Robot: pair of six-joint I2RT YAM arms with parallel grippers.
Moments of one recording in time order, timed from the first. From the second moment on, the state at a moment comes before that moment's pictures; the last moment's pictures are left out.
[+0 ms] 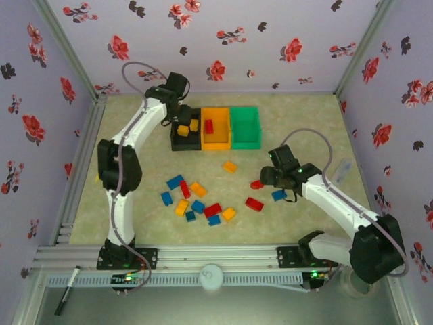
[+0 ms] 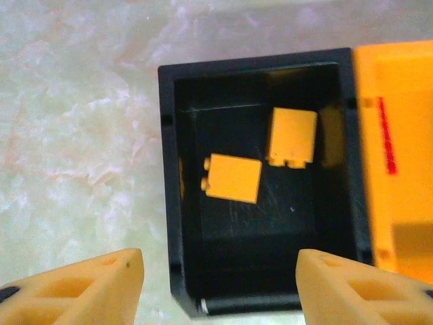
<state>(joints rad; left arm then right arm) -0.42 2.06 1.97 -0.97 -0.20 -0.26 0.48 1.15 0.75 -0.68 0.14 0.55</state>
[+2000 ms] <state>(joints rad) -0.54 1.62 1.53 -0.84 -0.17 -0.36 0.33 1.29 0.59 -0.56 -0.02 0.69</state>
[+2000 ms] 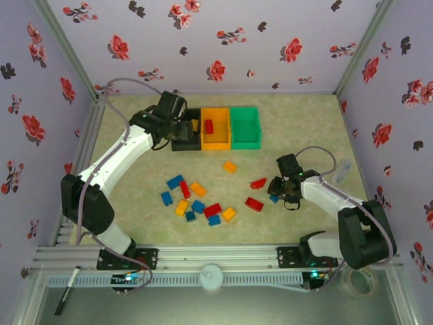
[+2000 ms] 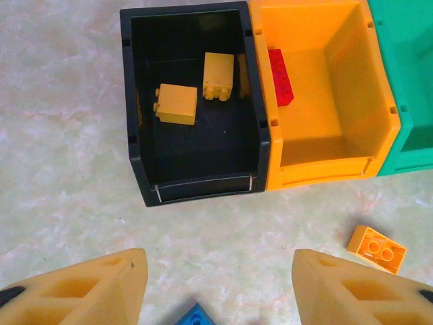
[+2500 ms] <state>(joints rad) -0.54 1.60 1.52 -0.84 -0.17 -0.36 0.33 1.33 0.65 -0.57 -0.02 0.64</state>
